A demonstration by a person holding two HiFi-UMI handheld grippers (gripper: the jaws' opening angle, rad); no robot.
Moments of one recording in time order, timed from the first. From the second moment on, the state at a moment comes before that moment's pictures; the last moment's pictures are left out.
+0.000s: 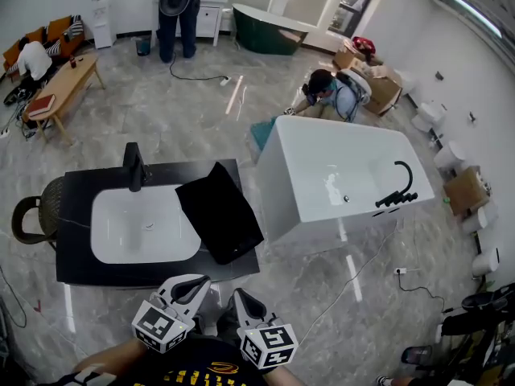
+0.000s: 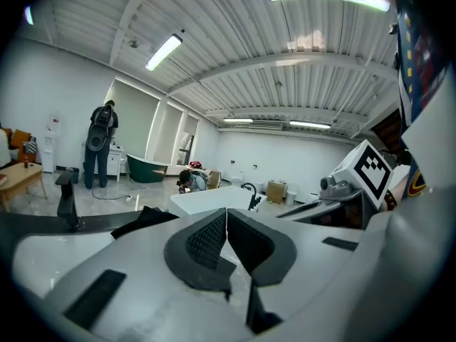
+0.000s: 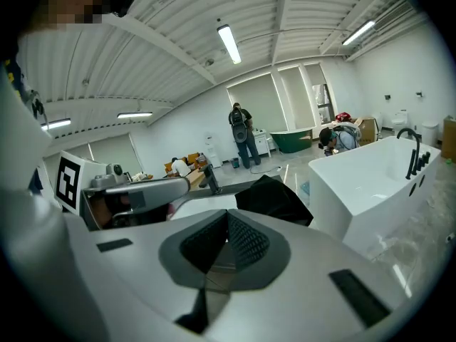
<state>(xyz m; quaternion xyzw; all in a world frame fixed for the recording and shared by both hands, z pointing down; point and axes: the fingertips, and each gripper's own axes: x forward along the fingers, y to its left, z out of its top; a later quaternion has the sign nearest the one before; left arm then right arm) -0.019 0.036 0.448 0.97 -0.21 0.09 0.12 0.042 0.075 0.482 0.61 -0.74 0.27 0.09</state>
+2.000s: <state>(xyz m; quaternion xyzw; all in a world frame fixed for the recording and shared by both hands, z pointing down) 0.089 -0.104 0.624 0.90 -0.21 0.33 0.17 0.132 -0.043 0.623 0.49 -0.75 0.40 0.18</state>
